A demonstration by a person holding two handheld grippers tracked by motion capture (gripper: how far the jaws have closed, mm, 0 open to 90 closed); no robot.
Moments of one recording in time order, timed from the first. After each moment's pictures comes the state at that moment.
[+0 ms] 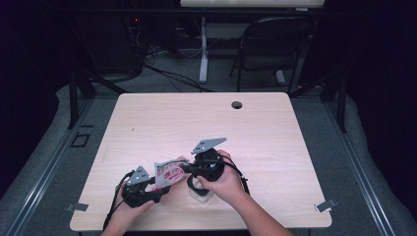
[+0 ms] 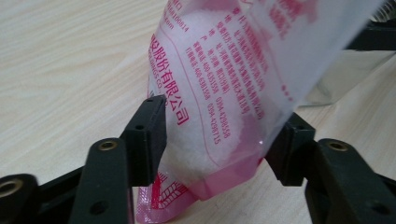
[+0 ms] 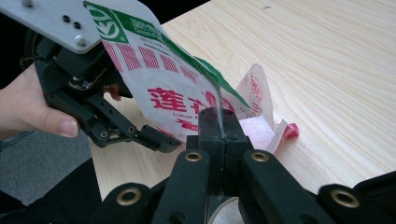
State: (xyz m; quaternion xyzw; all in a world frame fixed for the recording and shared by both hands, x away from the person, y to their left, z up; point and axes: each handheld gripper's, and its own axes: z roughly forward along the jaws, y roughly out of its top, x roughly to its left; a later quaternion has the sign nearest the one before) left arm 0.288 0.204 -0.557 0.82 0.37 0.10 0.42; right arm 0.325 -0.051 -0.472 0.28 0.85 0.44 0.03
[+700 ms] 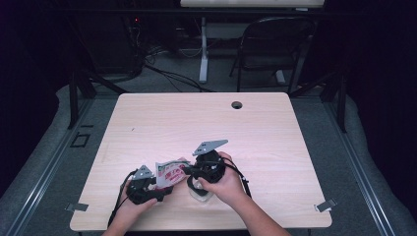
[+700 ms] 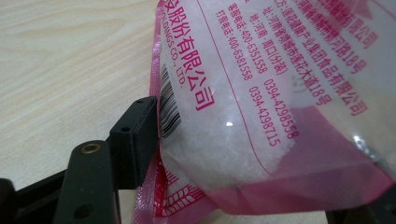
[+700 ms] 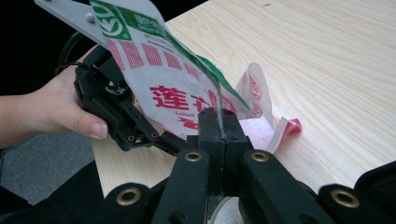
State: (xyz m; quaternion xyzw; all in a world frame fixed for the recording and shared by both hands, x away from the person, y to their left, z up) left arm 0.304 0.199 -0.579 0.82 0.40 0.07 0.40; right arm 0.322 -0.053 -0.476 0.29 0.85 0.45 0.03
